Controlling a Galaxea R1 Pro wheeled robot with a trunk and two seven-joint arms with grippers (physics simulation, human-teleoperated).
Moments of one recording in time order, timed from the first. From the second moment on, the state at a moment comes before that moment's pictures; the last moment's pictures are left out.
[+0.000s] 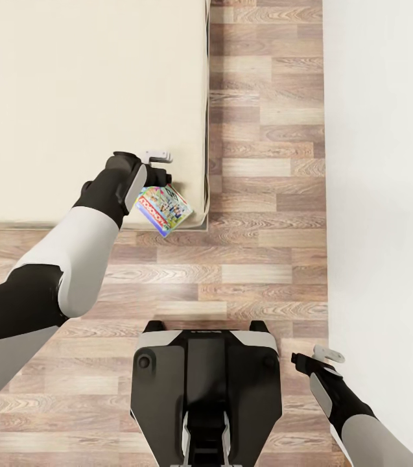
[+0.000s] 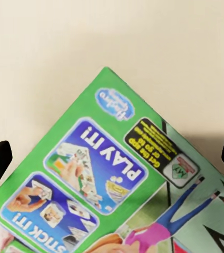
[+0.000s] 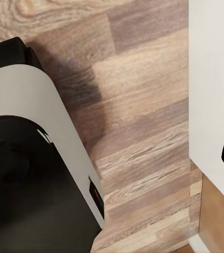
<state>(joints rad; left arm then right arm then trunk) -1.60 -0.15 0.02 -0.54 -0.13 0.70 0.05 -0.64 -0.06 -0.23 -0.46 -0.12 0.13 -0.15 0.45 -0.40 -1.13</state>
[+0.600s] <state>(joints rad) -1.60 -0.15 0.02 -0.54 -0.13 0.69 0.05 -0.64 -0.06 -0.23 -0.46 -0.12 0.13 -0.15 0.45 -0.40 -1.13</state>
